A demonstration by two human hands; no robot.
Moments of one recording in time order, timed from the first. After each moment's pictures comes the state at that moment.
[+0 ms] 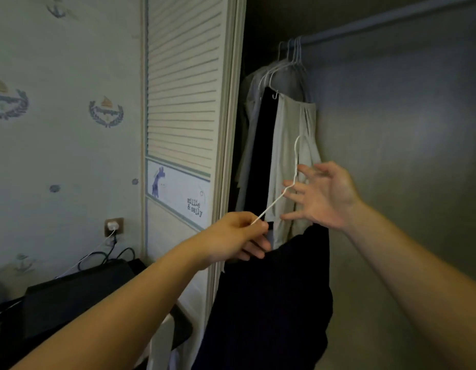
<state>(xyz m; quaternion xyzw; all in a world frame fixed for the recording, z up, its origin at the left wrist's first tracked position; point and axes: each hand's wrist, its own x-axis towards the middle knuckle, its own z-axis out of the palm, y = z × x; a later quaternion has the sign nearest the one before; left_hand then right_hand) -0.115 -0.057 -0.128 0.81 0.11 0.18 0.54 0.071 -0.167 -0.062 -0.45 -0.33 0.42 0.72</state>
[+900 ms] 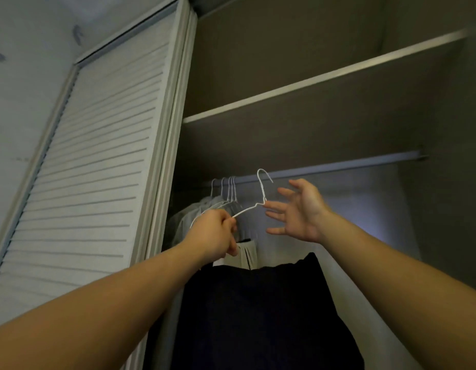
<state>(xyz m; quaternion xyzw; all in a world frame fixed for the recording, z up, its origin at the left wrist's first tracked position) 0.108 0.085 0.149 0.84 0.02 0.44 0.33 0.243 -0.061 0.208 -0.49 -0.40 0.14 0.76</state>
